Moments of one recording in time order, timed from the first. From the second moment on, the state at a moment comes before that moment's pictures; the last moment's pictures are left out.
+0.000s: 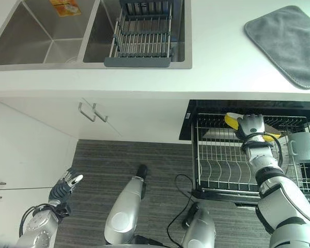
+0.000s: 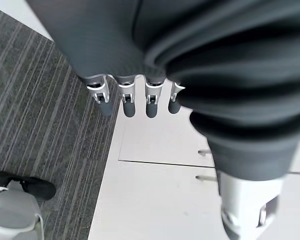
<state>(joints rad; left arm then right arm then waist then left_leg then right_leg) 0.17 0.49 -0.09 0.43 -0.70 -0.18 -0.04 -0.73 -0.77 0.66 1.06 -0.85 0.13 -0.56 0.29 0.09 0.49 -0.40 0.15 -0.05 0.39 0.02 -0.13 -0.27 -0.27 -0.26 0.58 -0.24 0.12</state>
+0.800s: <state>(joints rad) 0.06 0.51 -0.16 0.37 -0.77 -0.22 -0.02 -0.94 -0.69 0.70 1.09 -0.81 0.21 -0.59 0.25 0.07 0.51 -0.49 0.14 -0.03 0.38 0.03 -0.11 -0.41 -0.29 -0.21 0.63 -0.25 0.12</state>
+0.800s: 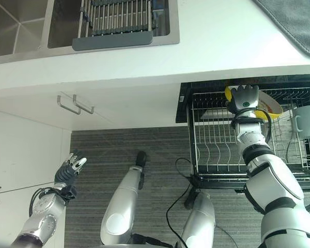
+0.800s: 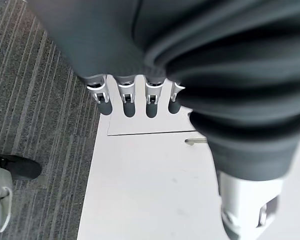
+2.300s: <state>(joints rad) 0.03 0.48 -0.19 0.37 -0.76 -0.22 0.06 -0.83 -0.52 0.70 0.97 -0.78 0.32 -0.60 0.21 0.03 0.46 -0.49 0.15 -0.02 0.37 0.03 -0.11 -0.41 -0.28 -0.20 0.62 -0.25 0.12</state>
